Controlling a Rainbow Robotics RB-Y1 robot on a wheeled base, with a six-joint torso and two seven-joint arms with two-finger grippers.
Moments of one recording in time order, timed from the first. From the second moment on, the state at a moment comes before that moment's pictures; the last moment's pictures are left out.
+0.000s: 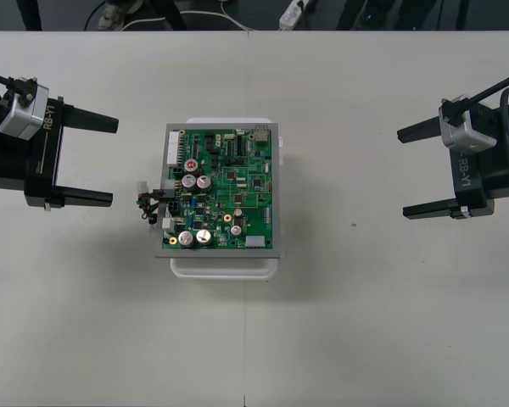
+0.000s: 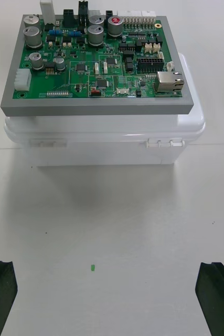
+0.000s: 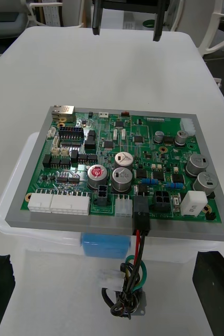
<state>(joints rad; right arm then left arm) -0.37 -0.79 -0.18 -2.02 1.57 -1.57 -0.50 -0.36 0.77 0.21 -1.76 -1.32 -1.54 0.28</state>
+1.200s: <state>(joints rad) -0.37 -0.79 -0.18 -2.02 1.57 -1.57 -0.50 -0.36 0.77 0.21 -1.76 -1.32 -1.54 0.28</state>
